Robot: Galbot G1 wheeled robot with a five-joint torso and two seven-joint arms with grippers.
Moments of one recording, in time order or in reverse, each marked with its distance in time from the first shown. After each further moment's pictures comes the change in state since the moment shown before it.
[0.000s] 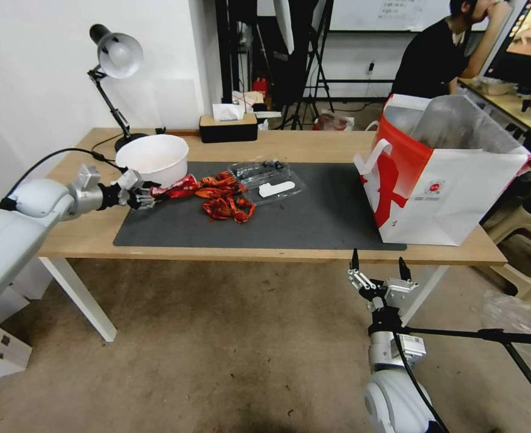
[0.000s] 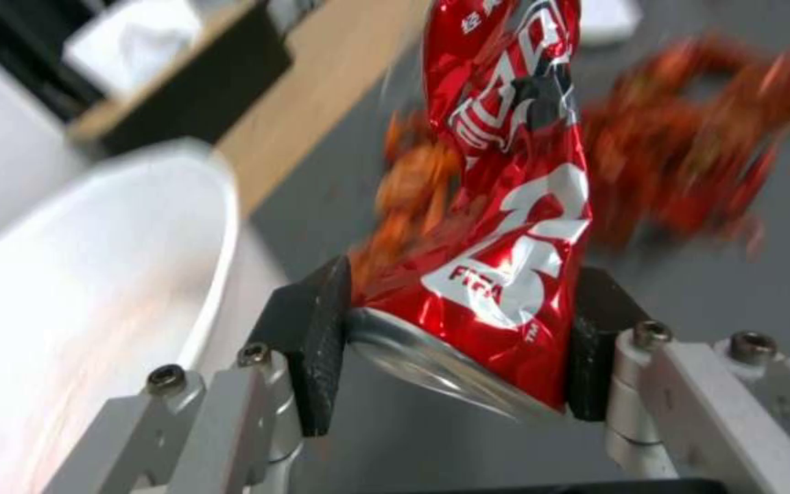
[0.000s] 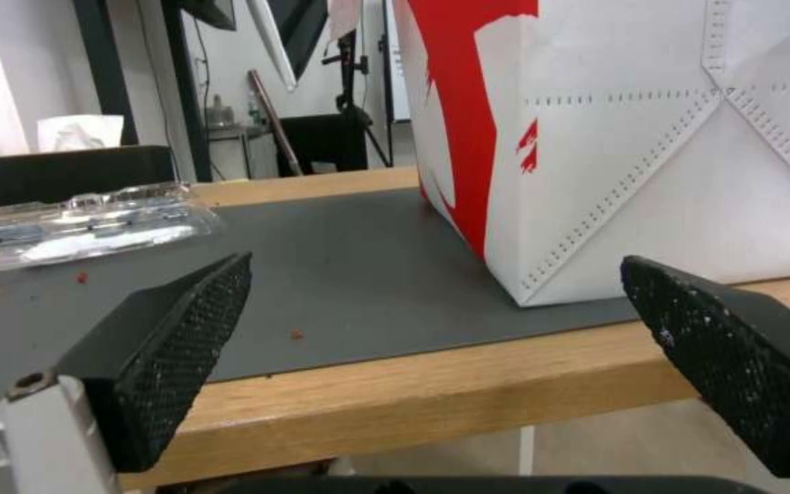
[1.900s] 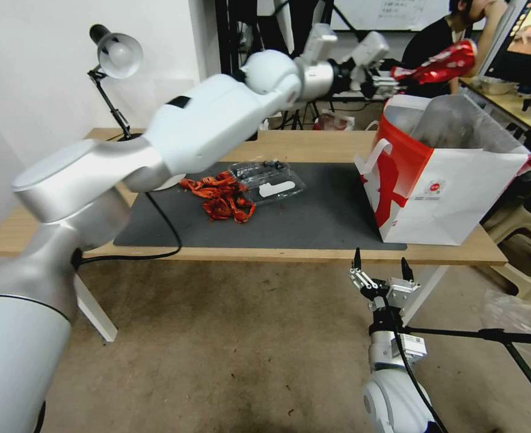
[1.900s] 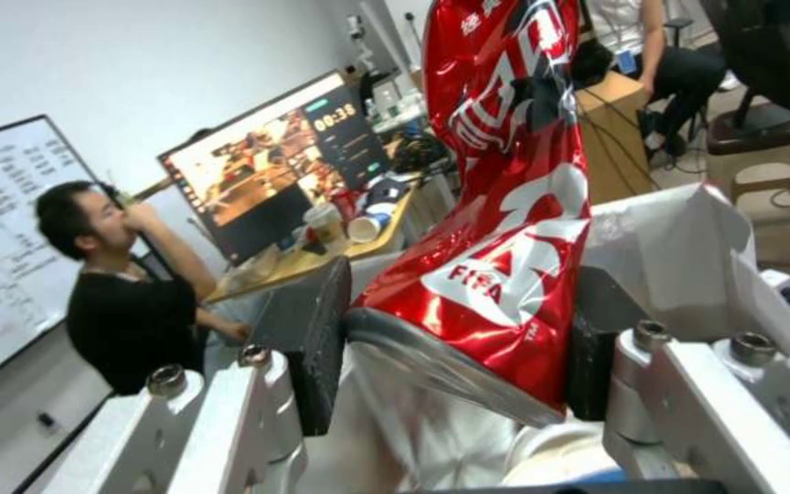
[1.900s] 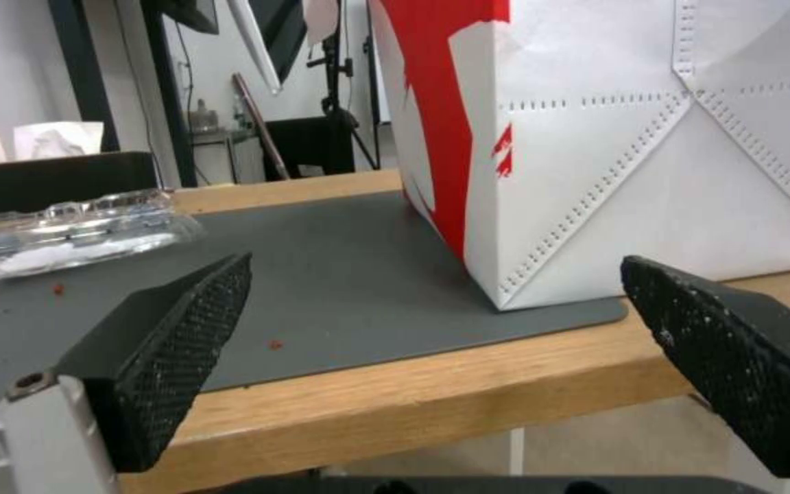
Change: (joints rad) left arm -0.707 -0.886 0.534 0.309 -0.364 -0.041 -0.221; right arm 0.002 0.024 0.016 0.004 -0.007 -0.004 0.004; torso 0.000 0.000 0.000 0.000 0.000
